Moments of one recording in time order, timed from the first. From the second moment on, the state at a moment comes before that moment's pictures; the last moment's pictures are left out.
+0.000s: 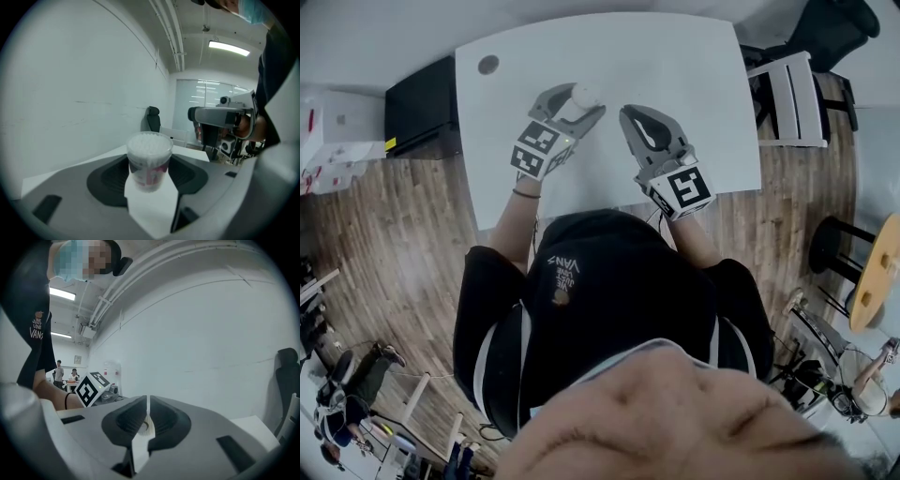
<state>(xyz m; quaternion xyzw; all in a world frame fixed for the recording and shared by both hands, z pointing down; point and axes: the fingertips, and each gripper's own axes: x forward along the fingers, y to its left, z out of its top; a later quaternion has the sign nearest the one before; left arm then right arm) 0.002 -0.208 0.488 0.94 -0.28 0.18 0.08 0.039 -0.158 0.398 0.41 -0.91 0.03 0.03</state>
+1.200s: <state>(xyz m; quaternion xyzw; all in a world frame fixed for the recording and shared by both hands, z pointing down) -0.005 -0.150 0.462 0.92 -0.30 0.24 0.03 0.009 -0.121 0.387 0.35 -0.94 0.01 0.06</state>
